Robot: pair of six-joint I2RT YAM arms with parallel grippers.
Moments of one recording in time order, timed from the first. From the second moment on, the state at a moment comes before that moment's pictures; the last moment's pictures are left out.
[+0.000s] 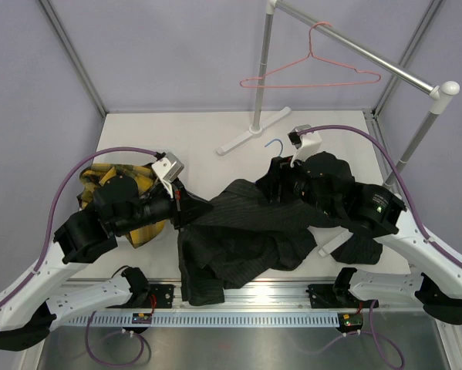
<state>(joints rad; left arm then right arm) -0.92 0.77 1.17 -0.62 0.17 -0.35 1.00 1.06 1.43 -0.77 0.32 0.50</state>
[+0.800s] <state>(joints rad) -0.94 0.72 1.14 -0.64 0.19 -0.37 0.88 1.07 1.34 -0.59 0.28 0.48</state>
